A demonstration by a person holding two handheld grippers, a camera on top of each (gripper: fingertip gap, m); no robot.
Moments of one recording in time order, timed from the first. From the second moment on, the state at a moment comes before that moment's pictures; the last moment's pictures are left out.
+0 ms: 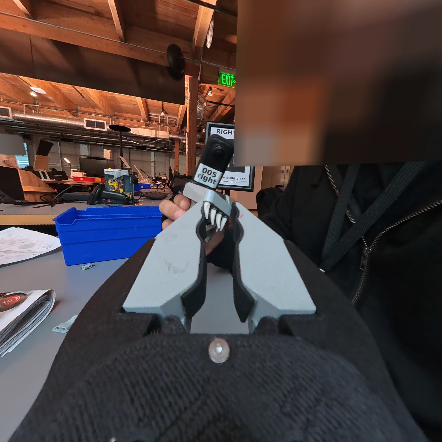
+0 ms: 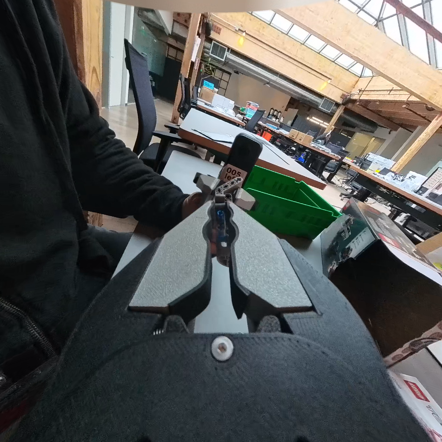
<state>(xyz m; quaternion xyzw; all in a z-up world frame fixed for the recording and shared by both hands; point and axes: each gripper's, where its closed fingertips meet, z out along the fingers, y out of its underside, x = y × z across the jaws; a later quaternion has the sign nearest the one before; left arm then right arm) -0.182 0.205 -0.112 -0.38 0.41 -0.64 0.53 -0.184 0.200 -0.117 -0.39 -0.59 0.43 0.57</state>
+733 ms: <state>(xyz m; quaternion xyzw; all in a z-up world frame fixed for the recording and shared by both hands) -0.142 0.249 -0.200 -0.66 0.46 -0.43 0.41 -0.156 0.254 -0.219 -0.54 -0.68 0.15 0.48</state>
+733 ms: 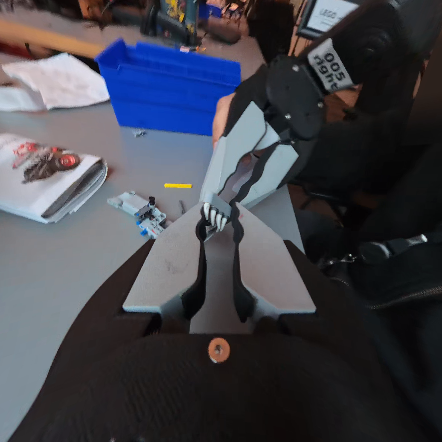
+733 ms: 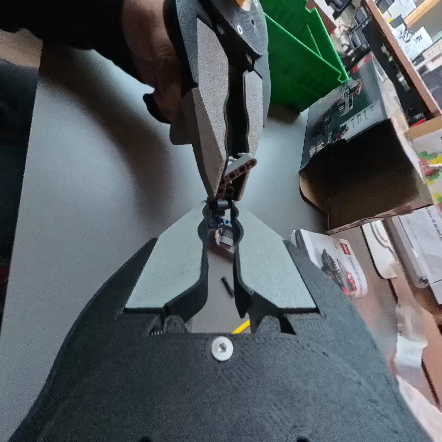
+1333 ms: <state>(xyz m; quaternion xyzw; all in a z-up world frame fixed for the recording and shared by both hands) -0.149 0.264 -0.210 -0.71 0.39 -0.49 0.32 -0.164 0.272 -0.198 -0.63 -0.39 0.59 0.33</state>
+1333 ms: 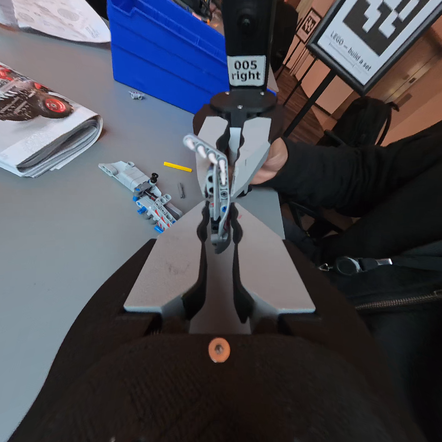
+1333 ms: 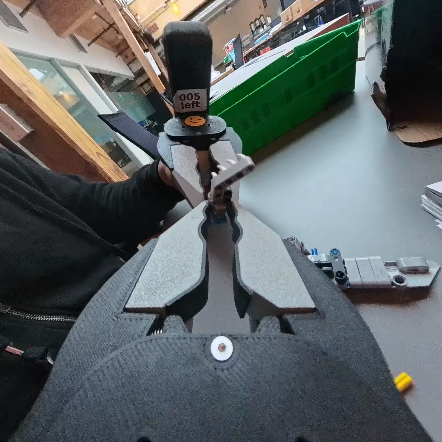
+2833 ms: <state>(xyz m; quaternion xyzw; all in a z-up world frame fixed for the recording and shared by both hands) -0.154 0.263 -0.220 -0.70 0.45 -0.50 0.26 -0.154 0.261 -0.221 -0.63 -0.59 0.46 0.19</state>
